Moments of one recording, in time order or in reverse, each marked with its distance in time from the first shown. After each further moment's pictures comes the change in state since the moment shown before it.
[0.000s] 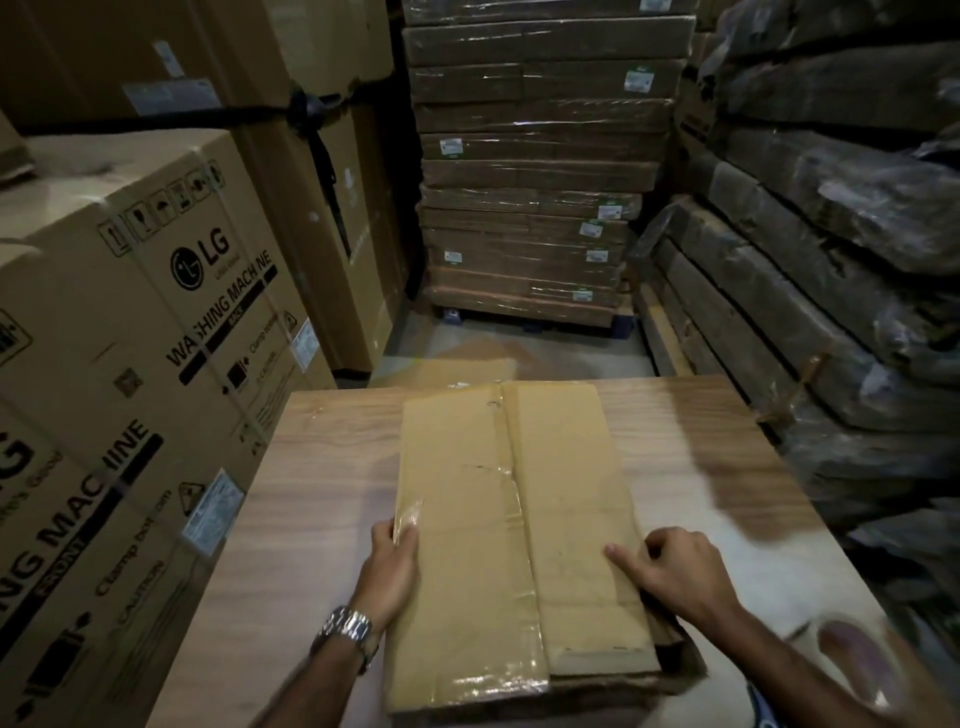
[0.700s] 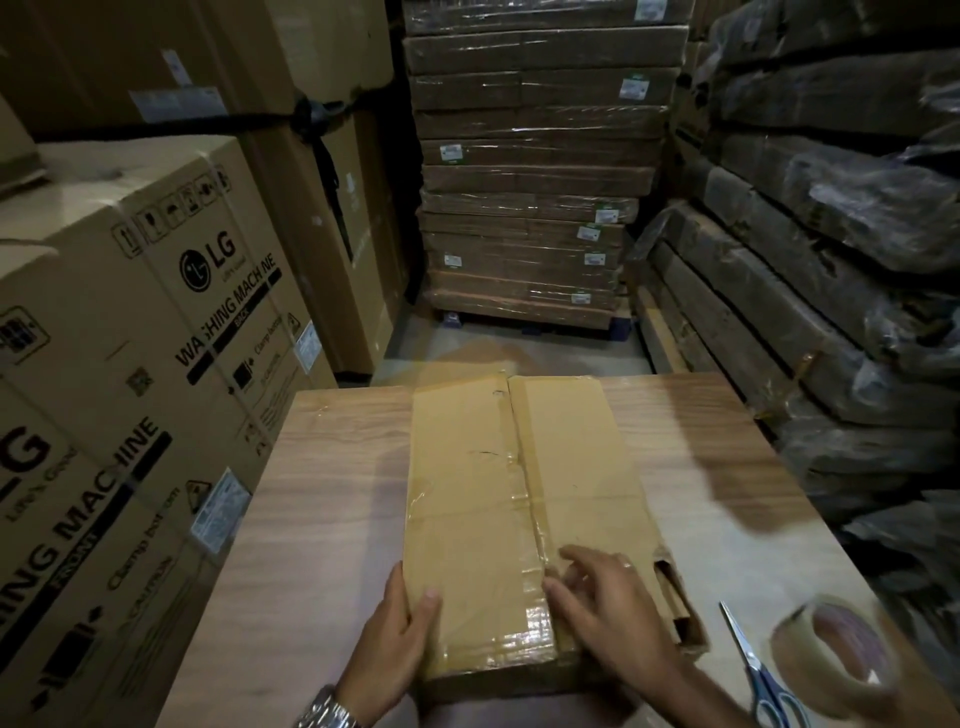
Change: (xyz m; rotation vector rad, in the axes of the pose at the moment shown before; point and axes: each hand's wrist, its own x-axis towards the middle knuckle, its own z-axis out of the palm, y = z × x) left_hand -0.078 -0.025 -0.013 0.095 -0.156 0.217; right_hand -0.076 -0.075 0.023 0.340 -0.004 -0.175
